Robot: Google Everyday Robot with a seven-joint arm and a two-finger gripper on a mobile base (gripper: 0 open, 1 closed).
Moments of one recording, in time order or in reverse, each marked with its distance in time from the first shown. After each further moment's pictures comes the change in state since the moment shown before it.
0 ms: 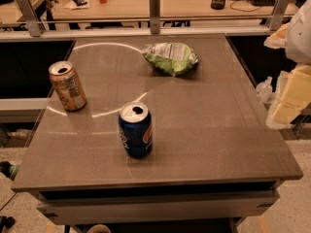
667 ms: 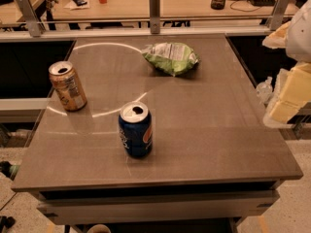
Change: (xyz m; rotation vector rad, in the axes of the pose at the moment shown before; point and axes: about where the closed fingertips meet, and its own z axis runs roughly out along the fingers) arm -0.003 0.000 -0.002 -0.013 -0.054 0.024
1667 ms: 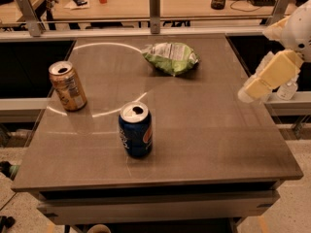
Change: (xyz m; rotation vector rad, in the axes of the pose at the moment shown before) arm -0.023 -0.045 0.014 0.083 -0.268 0.208
